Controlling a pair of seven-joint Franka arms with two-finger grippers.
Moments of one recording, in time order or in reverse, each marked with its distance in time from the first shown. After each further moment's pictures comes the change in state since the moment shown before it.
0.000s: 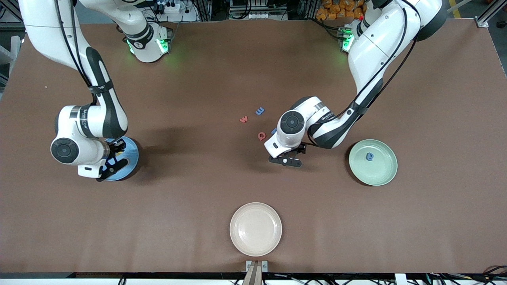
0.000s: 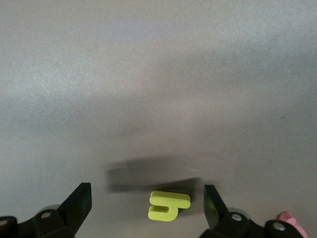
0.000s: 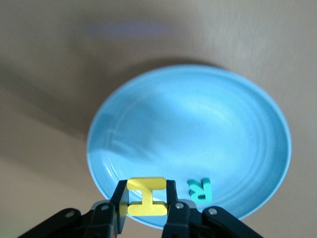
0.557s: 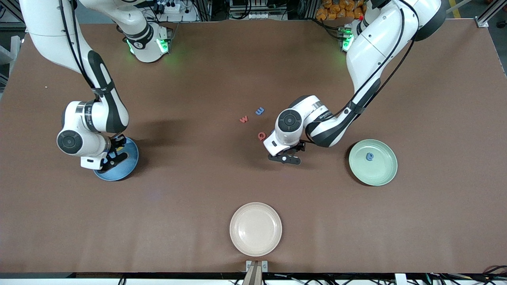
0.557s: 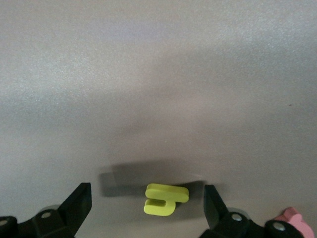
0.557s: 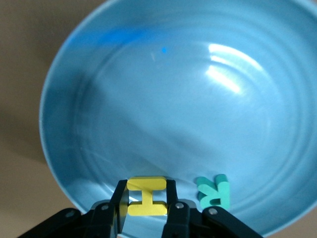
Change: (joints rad) left arm -0.008 0.001 0.001 -0.016 0.002 0.000 -0.020; right arm -0.012 0.001 -0.018 -0.163 0.000 0.191 -0.005
